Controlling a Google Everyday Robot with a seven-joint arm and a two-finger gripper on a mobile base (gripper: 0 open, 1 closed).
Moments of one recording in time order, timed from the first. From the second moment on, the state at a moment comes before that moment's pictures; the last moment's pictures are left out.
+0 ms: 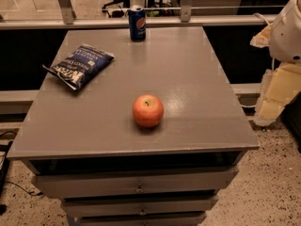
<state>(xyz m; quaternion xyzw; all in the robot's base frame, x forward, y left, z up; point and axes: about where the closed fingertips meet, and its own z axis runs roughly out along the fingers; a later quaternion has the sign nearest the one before) 0.438 -0.217 0.976 -0.60 0.78 -0.03 0.16</state>
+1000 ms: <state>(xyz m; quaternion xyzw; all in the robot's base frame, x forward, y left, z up) 0.438 -0.176 0.955 -0.60 0.77 0.04 0.21</state>
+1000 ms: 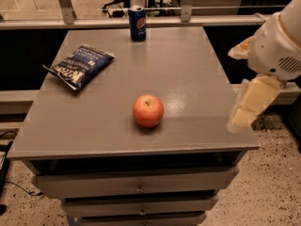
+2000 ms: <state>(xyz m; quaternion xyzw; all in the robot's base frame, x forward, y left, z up) 0.462 -0.083 0.929 -0.59 0.72 0.20 0.30</state>
